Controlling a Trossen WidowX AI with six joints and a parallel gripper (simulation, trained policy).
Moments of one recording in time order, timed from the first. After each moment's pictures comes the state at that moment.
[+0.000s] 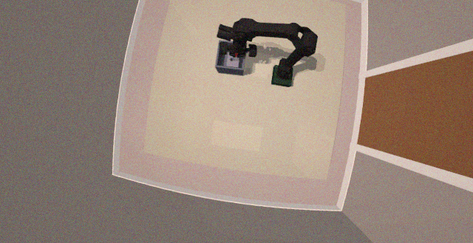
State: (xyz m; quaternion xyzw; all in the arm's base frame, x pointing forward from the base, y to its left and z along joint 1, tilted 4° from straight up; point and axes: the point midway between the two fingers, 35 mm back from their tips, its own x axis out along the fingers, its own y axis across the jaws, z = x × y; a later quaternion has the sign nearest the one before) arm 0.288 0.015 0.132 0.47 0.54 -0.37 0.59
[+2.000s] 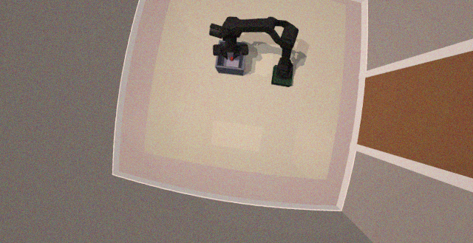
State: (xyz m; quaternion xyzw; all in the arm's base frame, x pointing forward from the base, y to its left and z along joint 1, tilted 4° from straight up) arm 0.328 0.011 0.084 0.47 0.62 -0.33 0.54
